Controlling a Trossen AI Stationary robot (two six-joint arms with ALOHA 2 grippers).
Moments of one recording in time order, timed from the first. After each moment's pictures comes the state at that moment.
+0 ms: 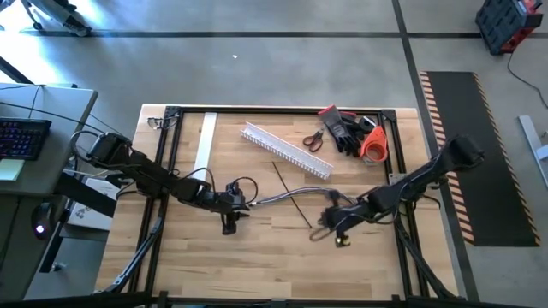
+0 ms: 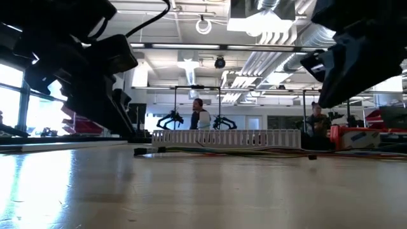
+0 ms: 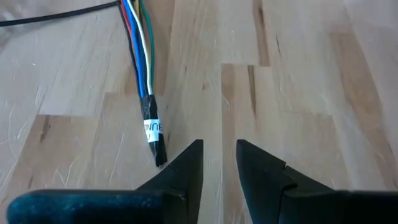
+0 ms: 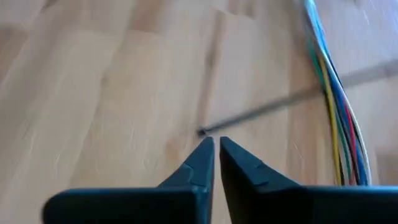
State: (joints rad) left arm -0.31 1.50 0.51 0.21 -0.17 -0.29; right arm 0.48 1.42 0.70 -0.21 0.23 0.11
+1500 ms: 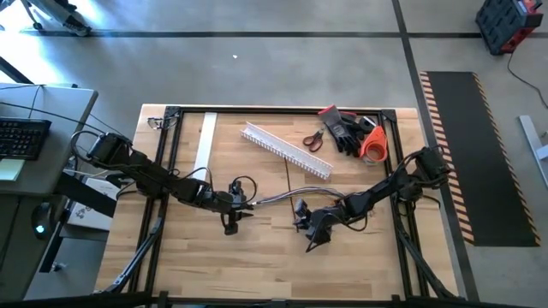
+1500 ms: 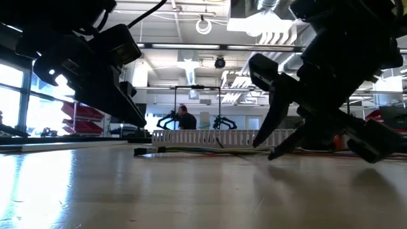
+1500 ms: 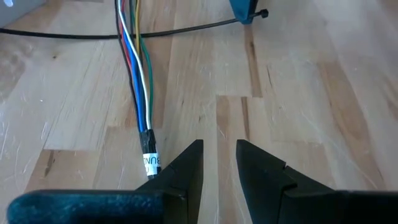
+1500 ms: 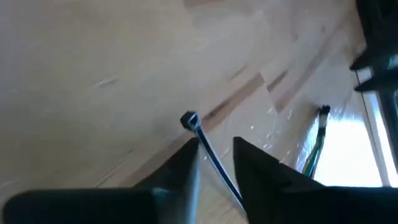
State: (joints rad) left arm -0.31 1.50 0.51 0.30 -0.20 -0.25; right arm 0.37 1.79 0.71 0.31 0.18 -0.88
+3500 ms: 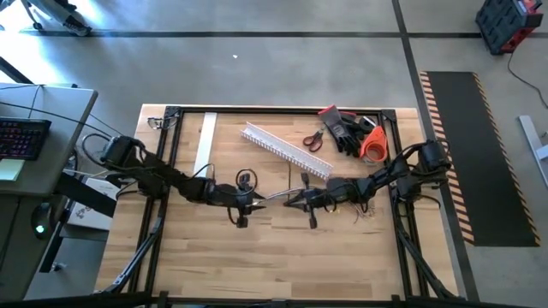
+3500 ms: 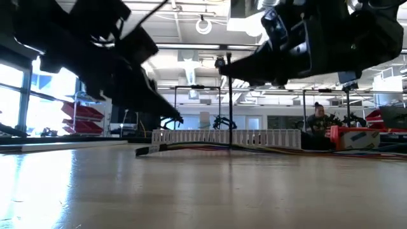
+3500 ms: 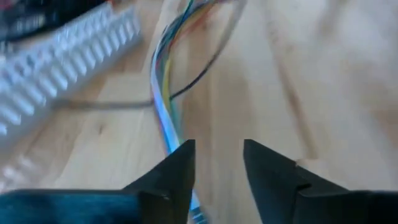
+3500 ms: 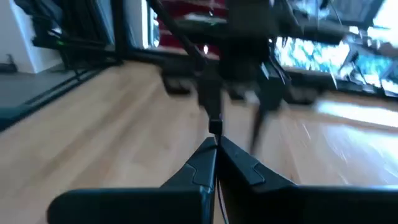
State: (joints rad) left arm -0.21 1.66 0.51 0.63 -0.25 -0.05; right arm 0.18 1.75 0.54 1.03 0.01 -0.12
